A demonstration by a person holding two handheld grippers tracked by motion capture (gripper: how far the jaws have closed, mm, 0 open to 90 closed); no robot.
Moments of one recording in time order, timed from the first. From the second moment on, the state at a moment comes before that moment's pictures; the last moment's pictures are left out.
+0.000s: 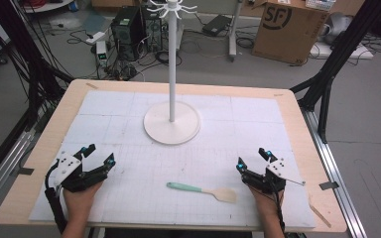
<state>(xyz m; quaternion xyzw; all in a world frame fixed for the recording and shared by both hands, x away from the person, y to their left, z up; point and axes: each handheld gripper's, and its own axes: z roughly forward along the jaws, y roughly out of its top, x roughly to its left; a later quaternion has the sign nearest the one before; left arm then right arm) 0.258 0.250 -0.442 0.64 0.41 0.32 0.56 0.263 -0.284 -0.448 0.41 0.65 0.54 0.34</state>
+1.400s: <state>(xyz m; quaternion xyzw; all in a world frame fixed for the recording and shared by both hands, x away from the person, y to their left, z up) 0.252 0.246 -0.440 0.65 0.41 0.32 0.56 0.262 -0.282 -0.448 0.41 0.65 0.54 0.34</state>
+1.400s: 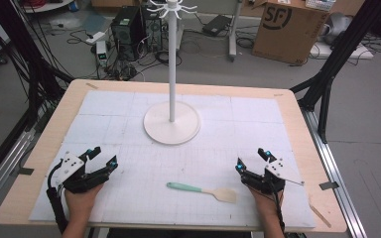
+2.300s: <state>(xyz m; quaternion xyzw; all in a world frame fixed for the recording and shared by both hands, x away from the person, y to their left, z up) 0.257 0.245 -0.442 0.65 0.40 0.31 0.57 0.258 -0.284 -0.445 0.37 0.66 0.57 0.33</state>
